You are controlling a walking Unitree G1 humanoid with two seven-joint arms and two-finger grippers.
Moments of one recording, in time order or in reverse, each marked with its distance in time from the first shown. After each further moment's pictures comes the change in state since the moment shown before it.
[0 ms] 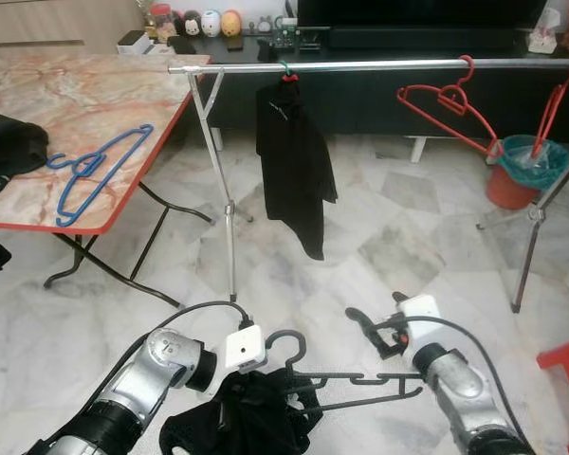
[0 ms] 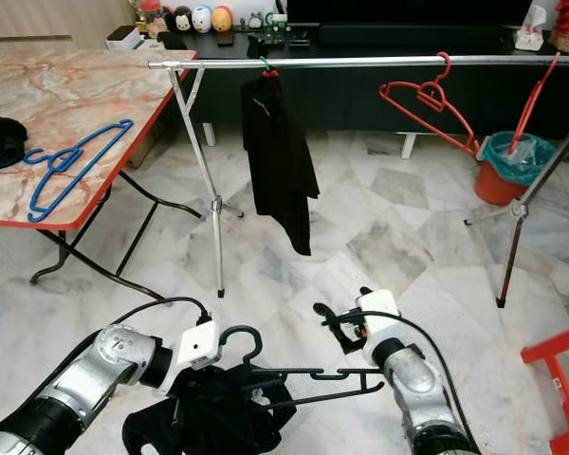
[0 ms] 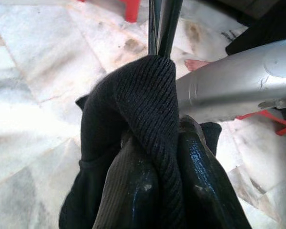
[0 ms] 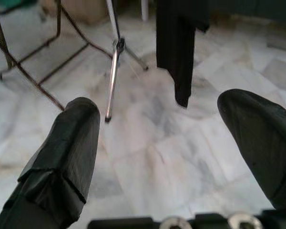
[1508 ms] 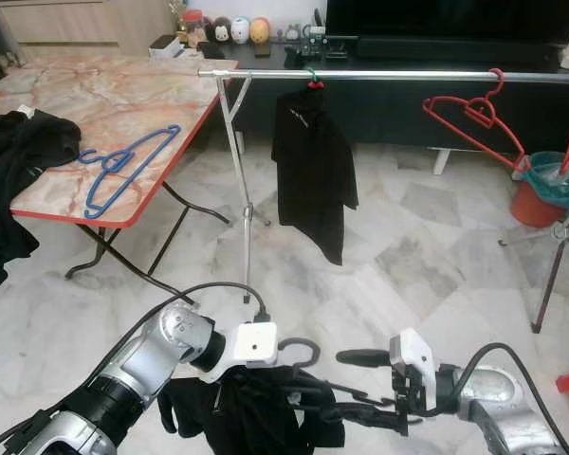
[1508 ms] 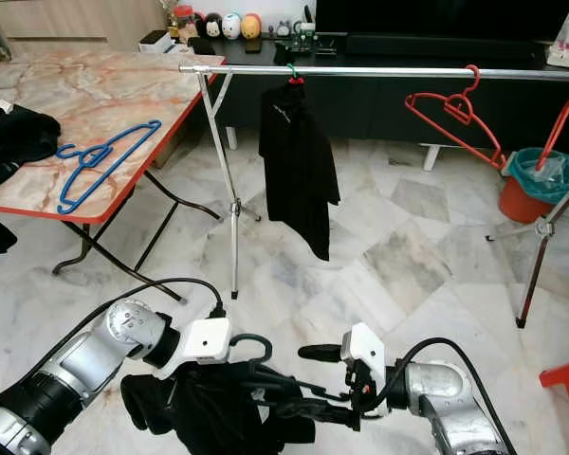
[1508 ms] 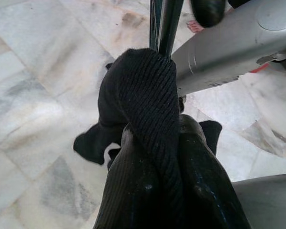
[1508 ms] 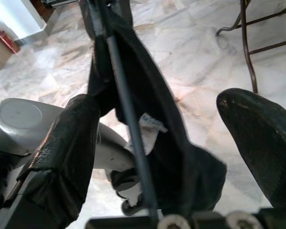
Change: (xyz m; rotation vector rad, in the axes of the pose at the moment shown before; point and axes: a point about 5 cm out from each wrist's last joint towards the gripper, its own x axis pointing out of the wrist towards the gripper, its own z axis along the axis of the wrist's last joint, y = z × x) left arm -0.006 0.003 0.037 0.247 0.139 -0.111; right arm -0.040 0.046 0.013 -0.056 0.106 0.940
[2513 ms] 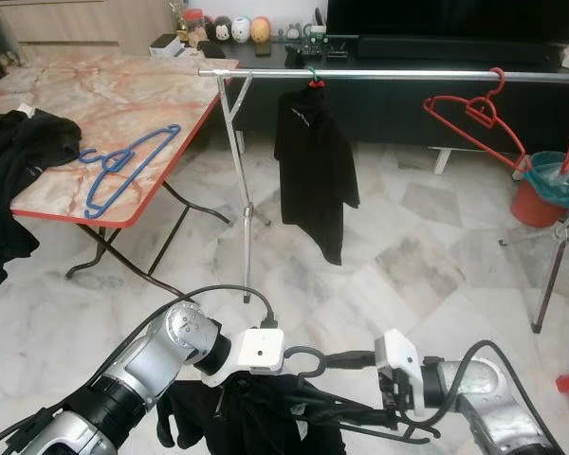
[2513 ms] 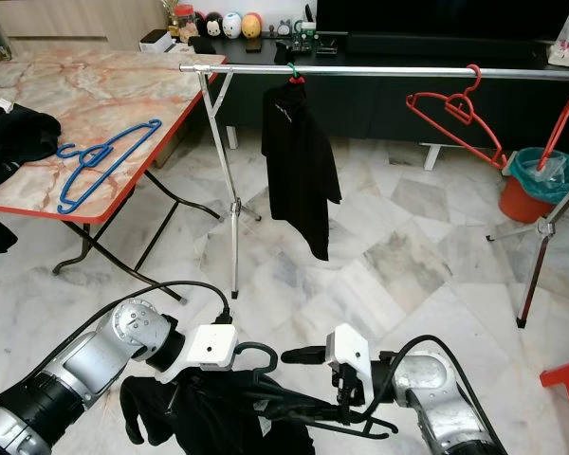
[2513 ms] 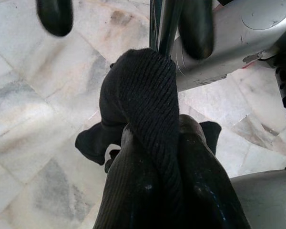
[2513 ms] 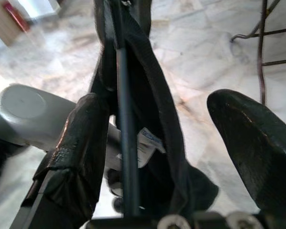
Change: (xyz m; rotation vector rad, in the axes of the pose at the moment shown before) left arm 0.003 -0.003 0.005 0.008 0.009 -0.040; right arm 0.020 0.002 0.005 -0.112 0.032 0.075
